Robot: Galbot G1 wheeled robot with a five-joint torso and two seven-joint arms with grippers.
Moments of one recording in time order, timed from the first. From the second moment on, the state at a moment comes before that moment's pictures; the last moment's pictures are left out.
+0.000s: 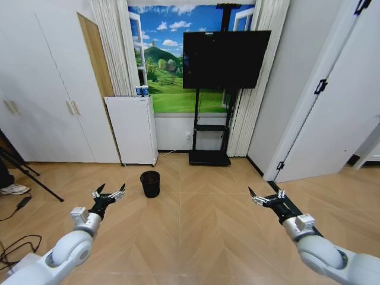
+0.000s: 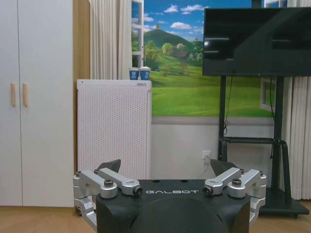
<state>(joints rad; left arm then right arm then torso) 1.39 -0.58 -0.47 -1.98 -0.90 -0.16 -0.34 -1.39 0.13 0.23 1.92 0.93 0.52 0.47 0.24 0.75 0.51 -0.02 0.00</state>
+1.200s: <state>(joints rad) 1.48 -0.71 -0.48 -1.95 -0.74 -0.21 -0.31 -1.63 0.29 0.28 1.81 0.68 0.66 0.36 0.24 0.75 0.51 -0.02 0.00</state>
